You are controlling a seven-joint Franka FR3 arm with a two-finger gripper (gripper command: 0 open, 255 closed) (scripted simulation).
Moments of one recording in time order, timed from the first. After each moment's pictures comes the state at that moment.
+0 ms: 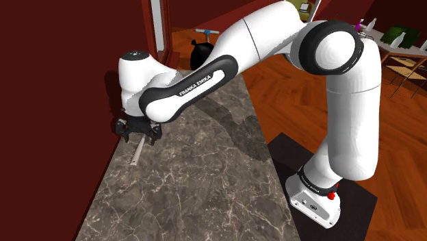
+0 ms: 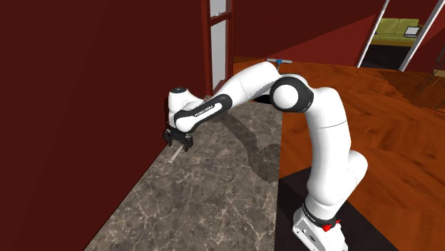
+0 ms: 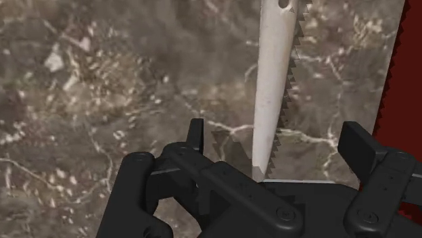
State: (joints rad) arm 0.25 0.54 0.51 -1.72 -0.25 2.31 1.53
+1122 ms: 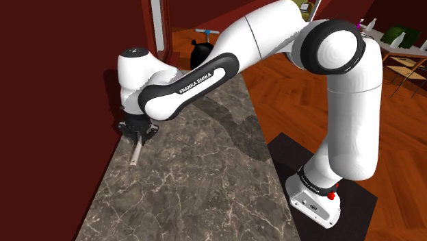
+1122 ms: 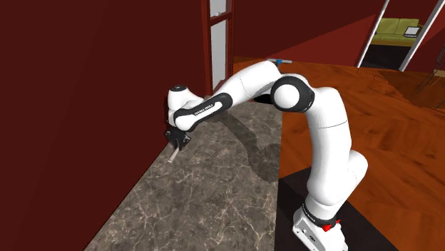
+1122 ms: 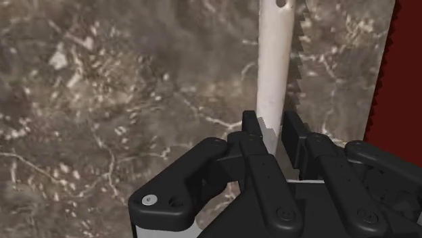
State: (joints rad) arm 0.24 0.53 0.52 -1.71 -0.24 2.30 1.53
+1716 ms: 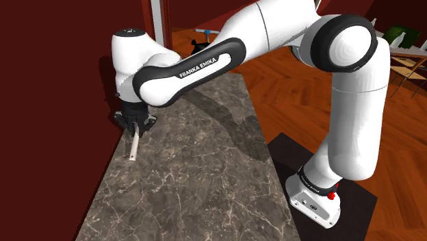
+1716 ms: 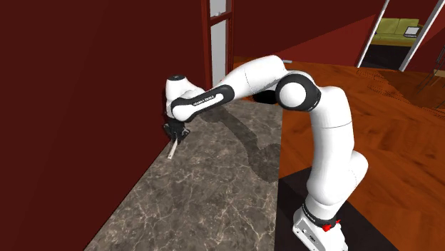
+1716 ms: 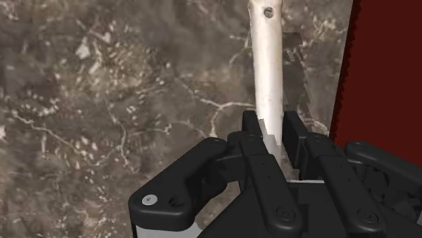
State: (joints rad) arm 0.23 0.48 0.54 -1.67 -0.21 2.21 1.52
